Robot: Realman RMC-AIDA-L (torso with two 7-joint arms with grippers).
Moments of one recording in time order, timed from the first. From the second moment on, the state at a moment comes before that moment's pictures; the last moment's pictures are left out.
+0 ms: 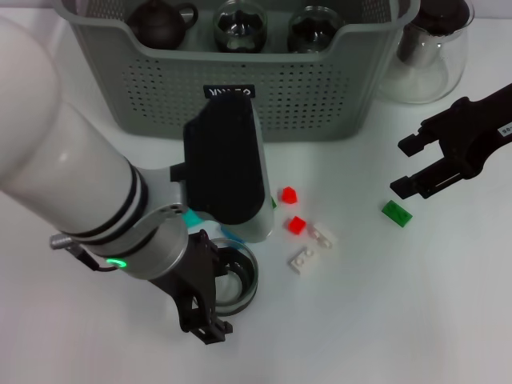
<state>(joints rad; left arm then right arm) -0.36 -2.17 1.83 1.71 2.63 1.70 -2.32 0.79 2.01 -0.89 -0.99 -2.46 -1.80 1.89</state>
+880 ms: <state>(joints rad) -0.38 -2.17 1.96 1.63 2.71 1.60 -2.41 0.78 2.01 -0.89 -0.99 -2.46 -1.80 1.89</state>
